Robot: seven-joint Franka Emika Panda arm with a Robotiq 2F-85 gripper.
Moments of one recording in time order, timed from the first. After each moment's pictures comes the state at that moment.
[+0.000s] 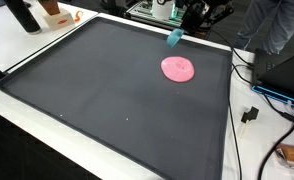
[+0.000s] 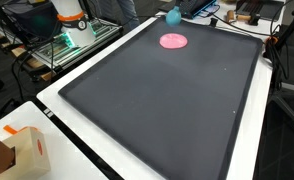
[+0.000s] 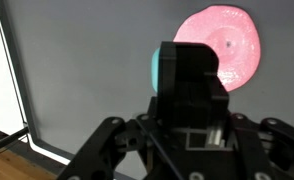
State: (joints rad) arm 0.42 0.19 0.24 -1.92 -0.45 1.86 0.79
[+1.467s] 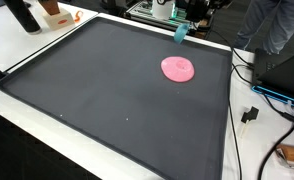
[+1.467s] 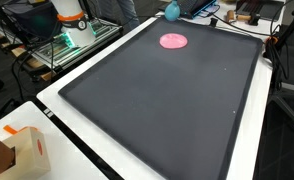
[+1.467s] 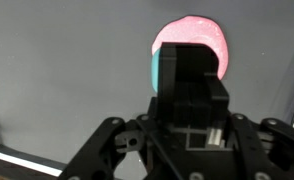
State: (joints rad) arm 0.36 0.02 0.25 -2.08 -0.29 2.02 0.63
